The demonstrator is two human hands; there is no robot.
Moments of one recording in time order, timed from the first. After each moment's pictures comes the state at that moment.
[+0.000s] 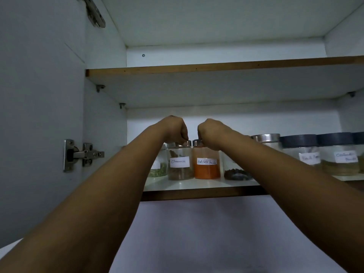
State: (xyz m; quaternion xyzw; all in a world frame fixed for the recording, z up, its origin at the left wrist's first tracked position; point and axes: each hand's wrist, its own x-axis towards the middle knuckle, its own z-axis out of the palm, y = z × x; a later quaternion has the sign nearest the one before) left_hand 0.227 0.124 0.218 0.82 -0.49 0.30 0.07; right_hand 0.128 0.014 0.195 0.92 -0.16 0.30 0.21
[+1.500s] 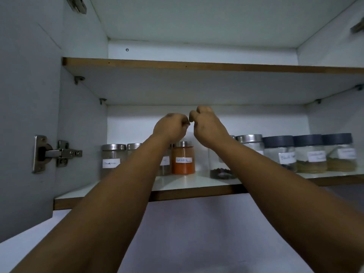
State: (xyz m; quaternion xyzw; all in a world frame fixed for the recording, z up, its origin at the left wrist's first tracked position) left_hand 0.231 0.078 0.199 0.72 -0.50 0.41 0.26; right_hand 0.131 -0.014 0.187 0.82 -0.09 0.55 0.12
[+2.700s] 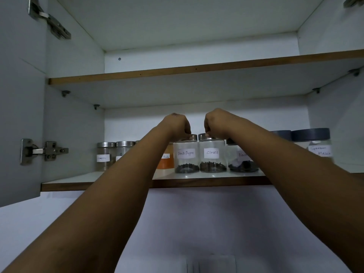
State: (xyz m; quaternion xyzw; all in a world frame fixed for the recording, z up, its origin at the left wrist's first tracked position) left_hand 0.115 0.007 0.201 0.81 -0.44 0.37 0.08; right_hand 0.011 -0.120 0.204 0.93 -0.12 0.33 0.15
